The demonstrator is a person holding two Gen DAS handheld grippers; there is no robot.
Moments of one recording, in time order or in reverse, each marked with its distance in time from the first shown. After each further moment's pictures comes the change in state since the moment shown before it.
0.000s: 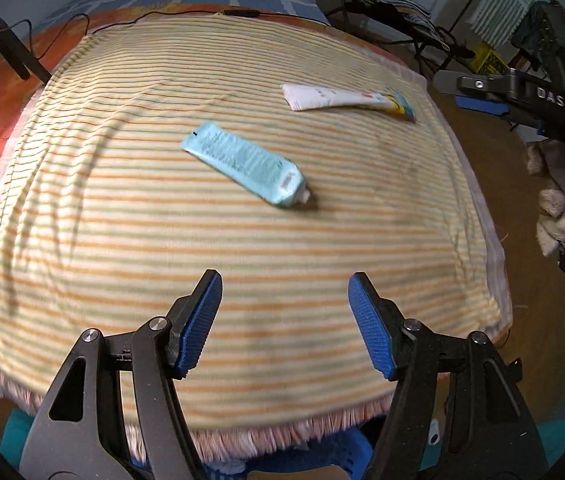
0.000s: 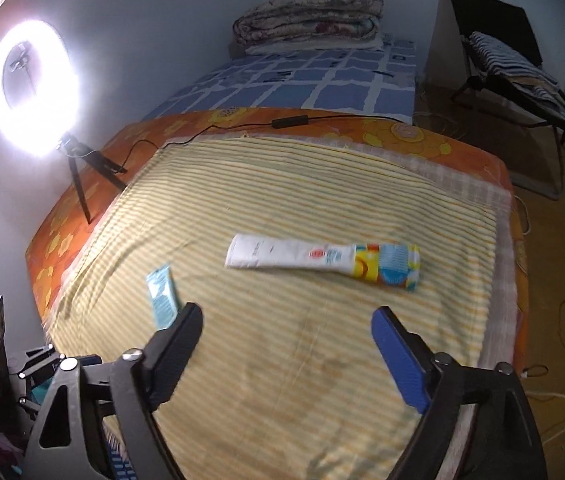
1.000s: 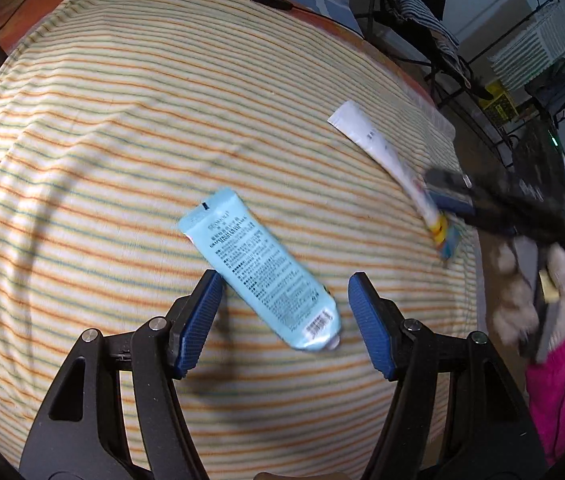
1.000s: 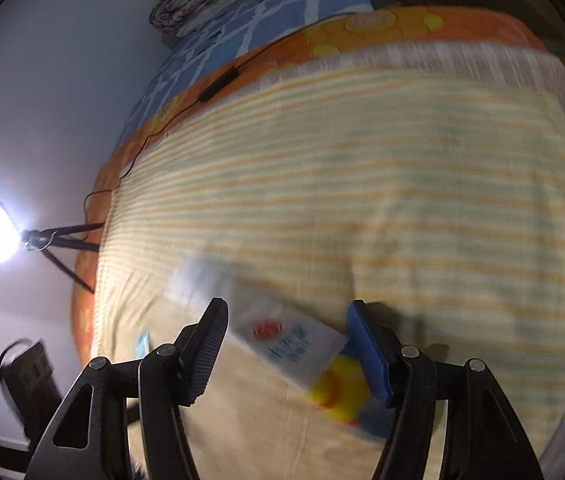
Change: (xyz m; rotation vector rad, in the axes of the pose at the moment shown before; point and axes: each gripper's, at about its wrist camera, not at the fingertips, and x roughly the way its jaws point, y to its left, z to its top) left arm 0.062 0.036 0.082 -0.157 0.051 -0.112; right arm 0.098 -0.081 0.008 0.397 0.197 0.246
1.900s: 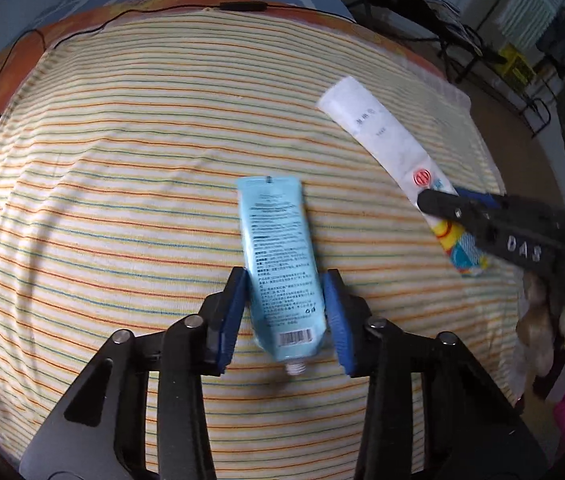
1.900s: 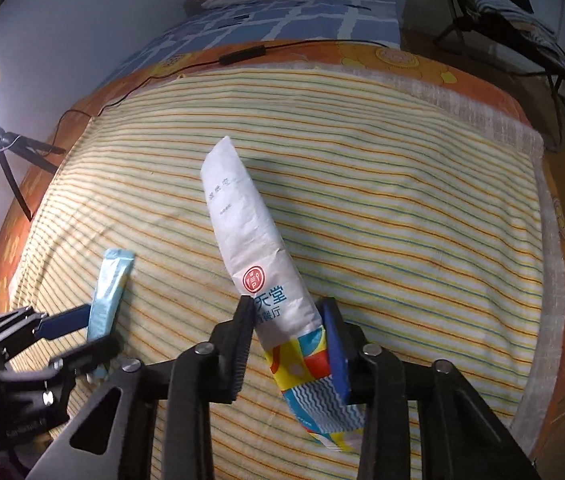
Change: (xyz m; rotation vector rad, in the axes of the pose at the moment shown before) left arm 0.015 -0.038 -0.005 0.126 -0.018 0.165; right arm 0.012 0.054 -0.035 -0.301 -0.077 -0.344
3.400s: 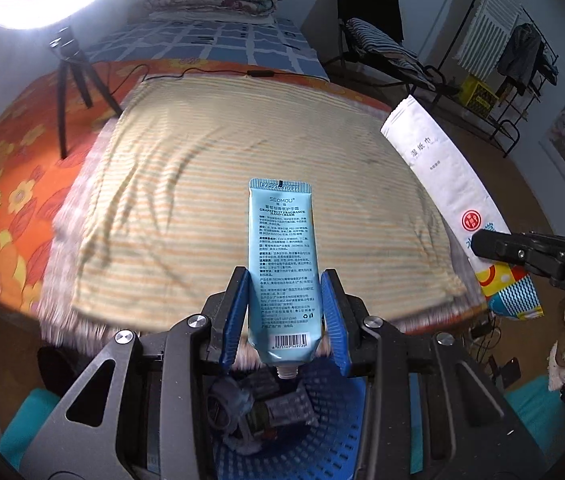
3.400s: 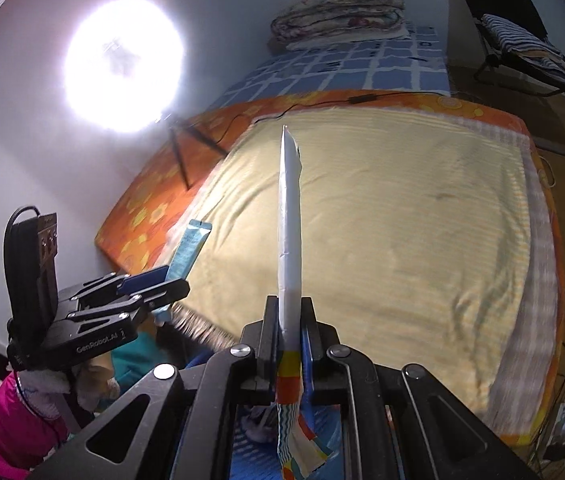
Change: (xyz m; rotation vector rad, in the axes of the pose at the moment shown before) left arm -0.194 0.037 -0.154 0.037 -0.213 -0.037; right arm -0.200 0.122 -0.167 -0.032 -0.135 0.236
